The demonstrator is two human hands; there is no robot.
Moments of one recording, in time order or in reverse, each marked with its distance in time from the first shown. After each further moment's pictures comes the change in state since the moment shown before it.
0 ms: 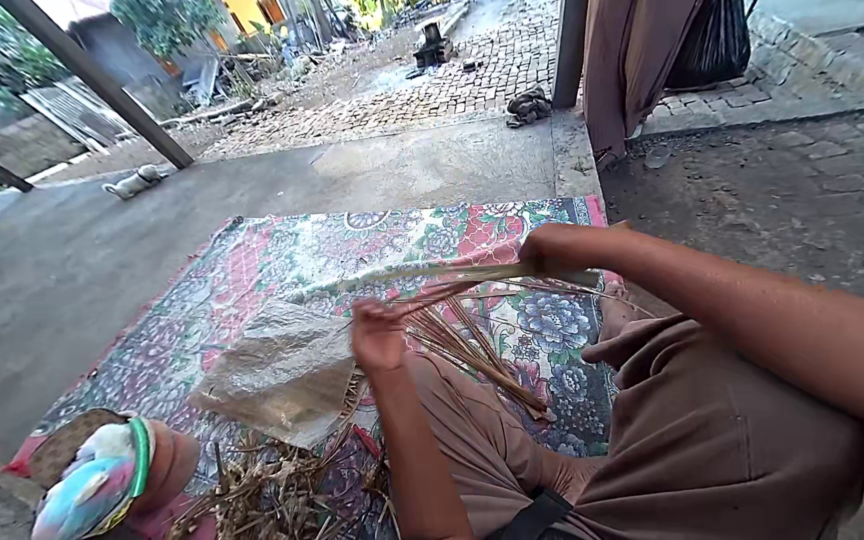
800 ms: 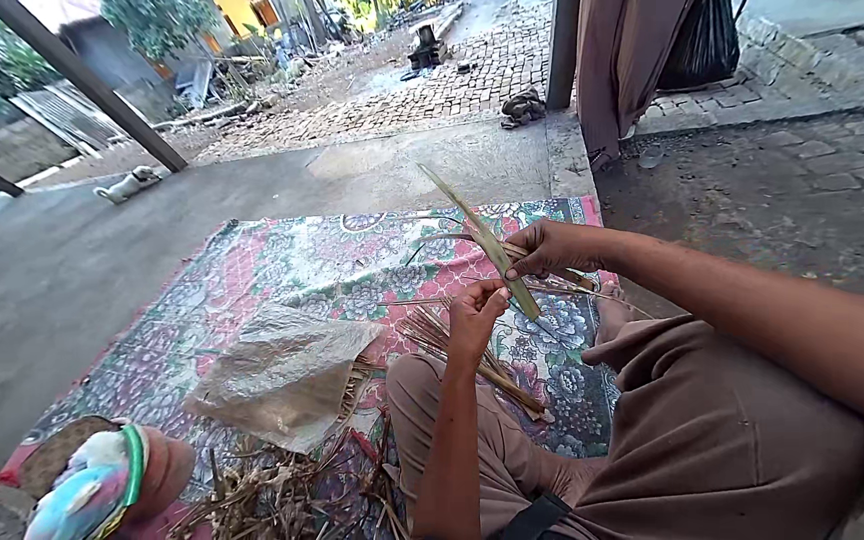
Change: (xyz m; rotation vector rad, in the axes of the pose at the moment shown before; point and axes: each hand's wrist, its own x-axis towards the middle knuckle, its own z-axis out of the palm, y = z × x) left_hand -0.031 -0.077 0.110 0.730 -0.217 -0.385; right_hand -0.010 -0.016 -0.001 1.011 0.029 0.079
